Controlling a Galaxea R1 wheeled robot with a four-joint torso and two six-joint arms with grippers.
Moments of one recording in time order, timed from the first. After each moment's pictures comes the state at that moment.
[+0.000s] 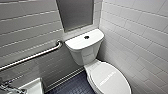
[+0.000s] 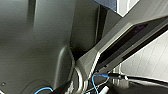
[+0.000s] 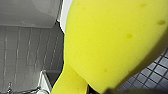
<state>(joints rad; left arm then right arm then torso) 1.38 2.32 -1.53 -0.47 0.15 0.34 -1.10 2.00 -1.12 0.16 0.47 0.15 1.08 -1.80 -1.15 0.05</state>
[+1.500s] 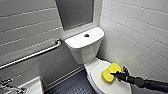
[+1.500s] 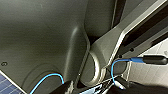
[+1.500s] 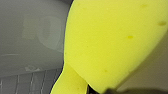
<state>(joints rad) 1.45 2.48 -1.77 -0.47 0.13 0.38 -0.49 2.33 -1.59 0.59 0.13 0.16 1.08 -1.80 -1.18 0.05</state>
